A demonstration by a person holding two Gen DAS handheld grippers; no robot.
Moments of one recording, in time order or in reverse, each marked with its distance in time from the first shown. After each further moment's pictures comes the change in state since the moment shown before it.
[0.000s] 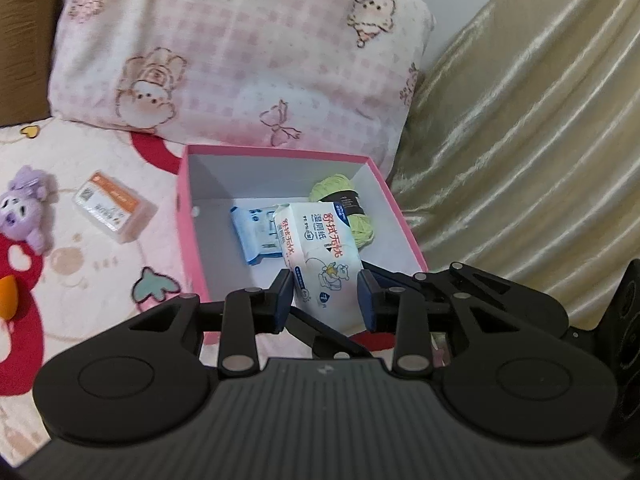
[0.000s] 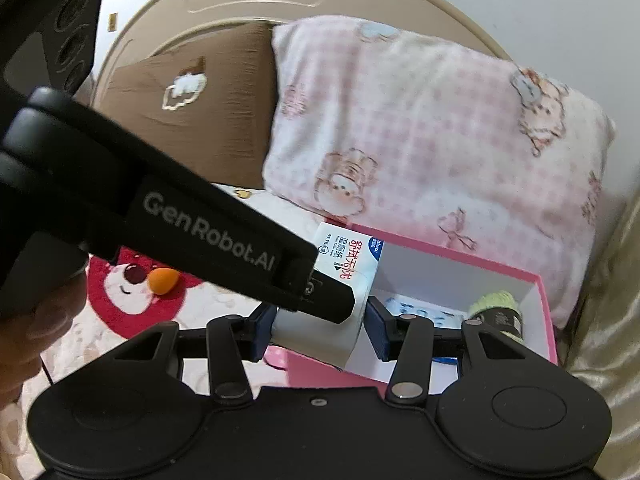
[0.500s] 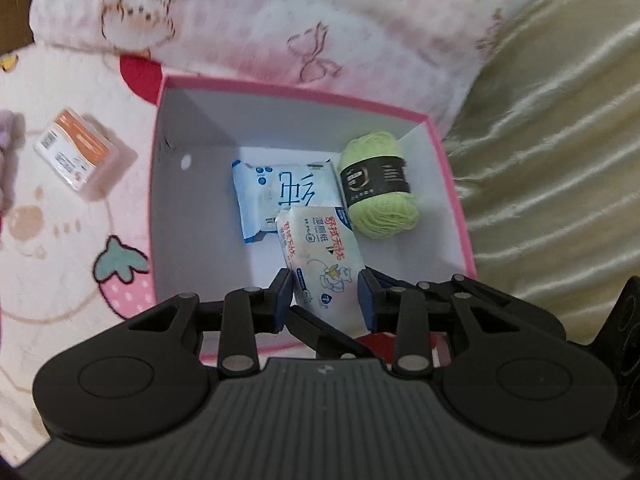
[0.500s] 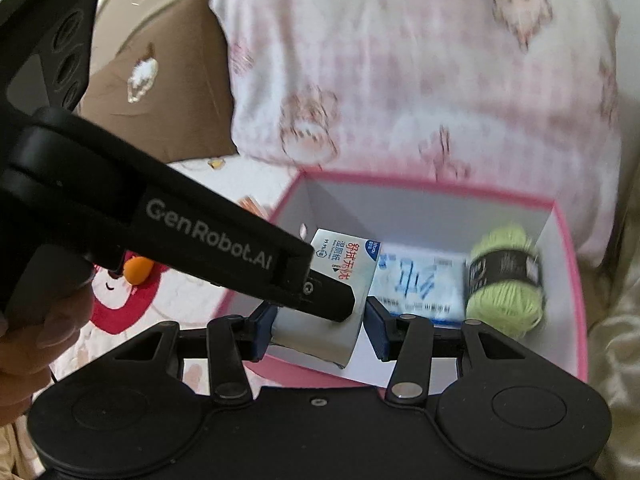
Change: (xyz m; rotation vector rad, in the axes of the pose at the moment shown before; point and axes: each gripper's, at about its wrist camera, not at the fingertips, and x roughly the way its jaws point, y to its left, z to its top) left arm 0.120 0.012 0.029 -0.169 0.222 0.104; right arm 0.074 -0.091 -0.016 0.188 0.175 0.163
